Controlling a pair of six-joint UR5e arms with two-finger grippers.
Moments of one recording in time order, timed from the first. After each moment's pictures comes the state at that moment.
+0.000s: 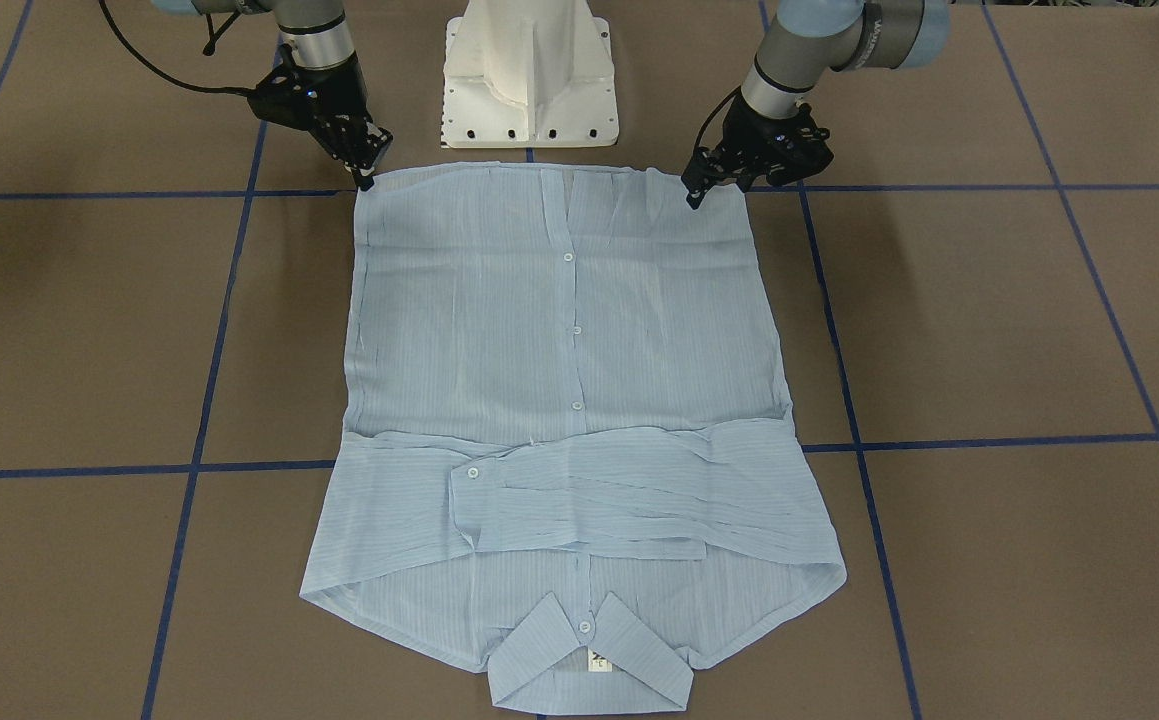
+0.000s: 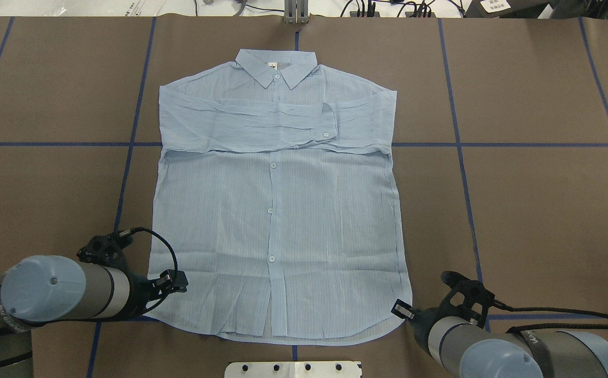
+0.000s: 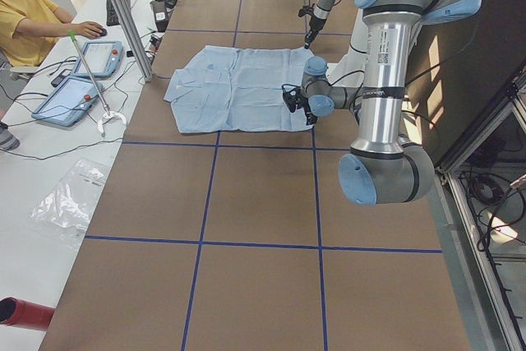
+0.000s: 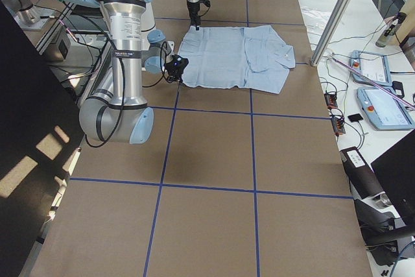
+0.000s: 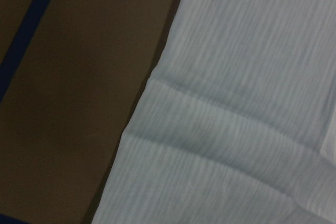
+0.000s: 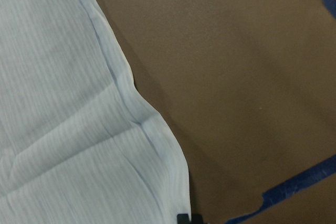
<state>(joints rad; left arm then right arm) -0.27 -1.62 -2.03 -2.00 -1.74 -1.86 0.03 -1.53 2.13 -1.32 1.31 2.08</state>
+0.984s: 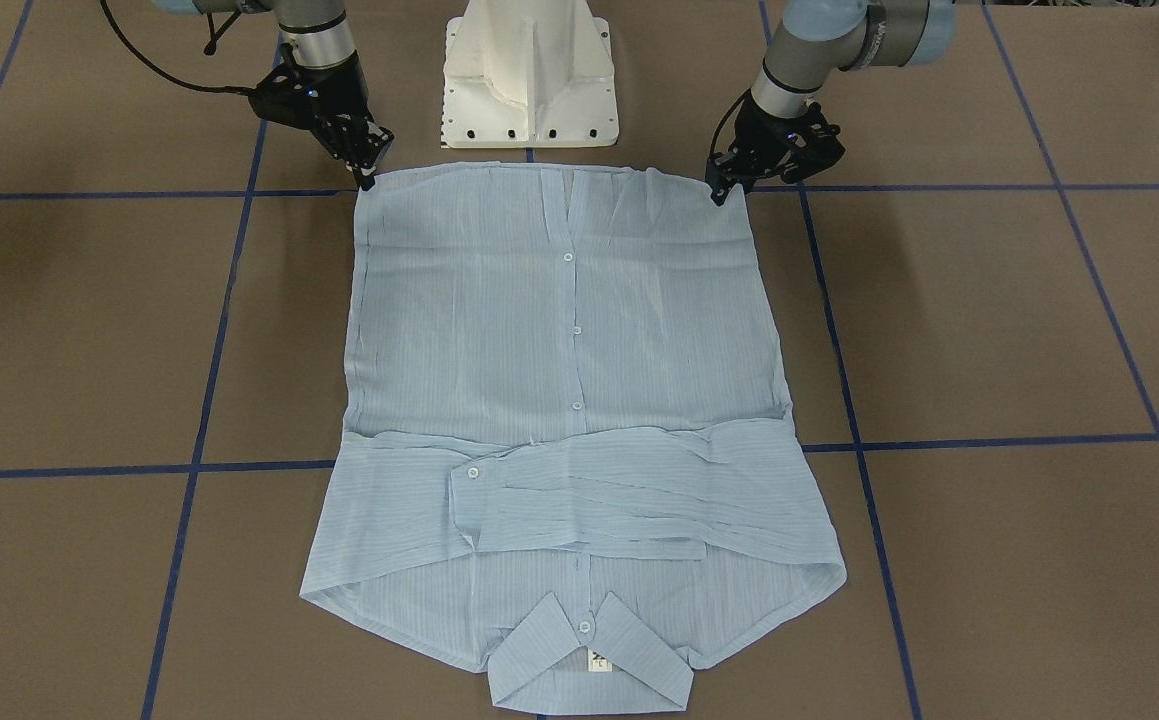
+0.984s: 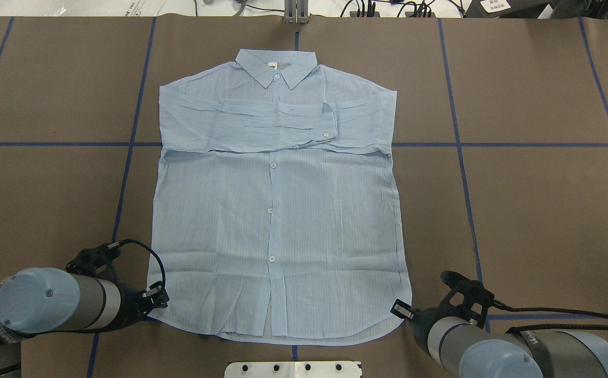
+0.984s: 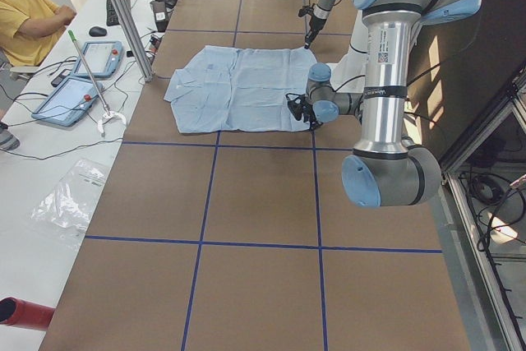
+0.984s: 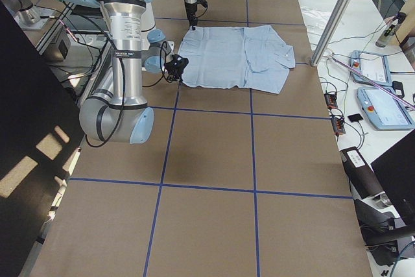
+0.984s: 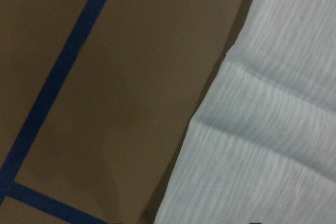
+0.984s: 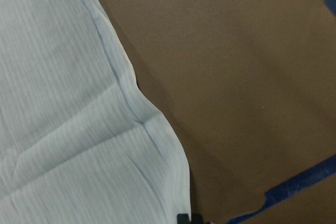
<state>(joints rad) -0.25 -1.58 -2.03 -2.00 -1.74 -1.92 0.03 -1.53 2.13 -1.32 1.31 2.08</state>
